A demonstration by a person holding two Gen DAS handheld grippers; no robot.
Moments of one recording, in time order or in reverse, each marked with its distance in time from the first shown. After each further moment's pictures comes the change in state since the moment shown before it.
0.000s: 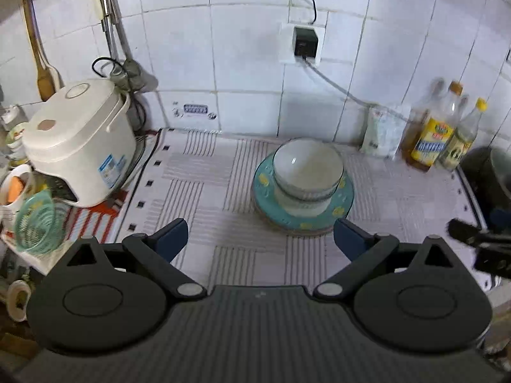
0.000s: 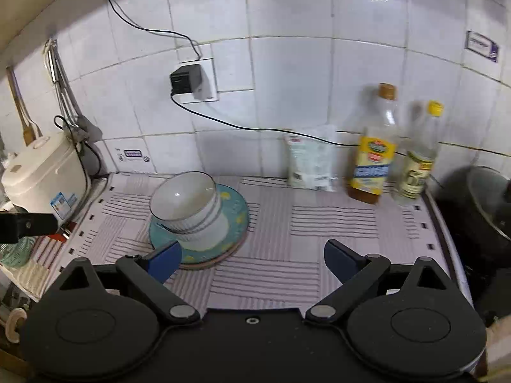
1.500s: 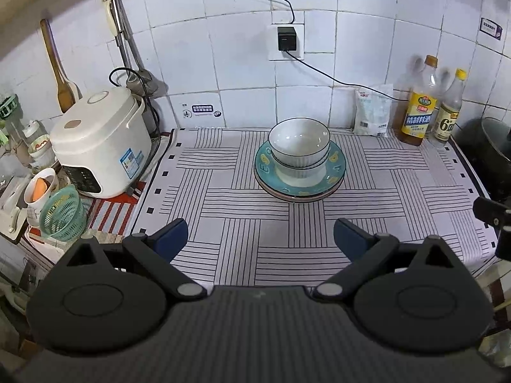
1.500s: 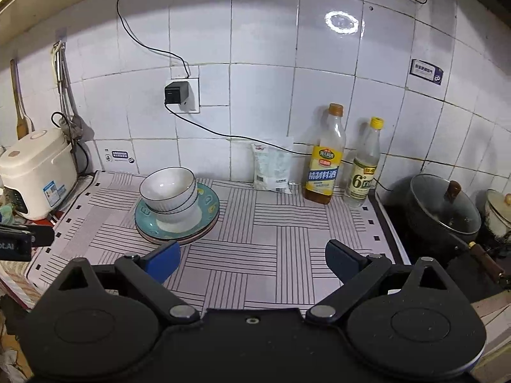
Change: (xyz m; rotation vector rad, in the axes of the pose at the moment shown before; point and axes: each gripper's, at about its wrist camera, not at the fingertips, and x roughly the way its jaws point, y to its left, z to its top) left arm -0.057 -0.024 -0.070 0.083 -0.072 0.040; right arm -0.087 0.006 -0.063 -0.030 -0.116 -0.116
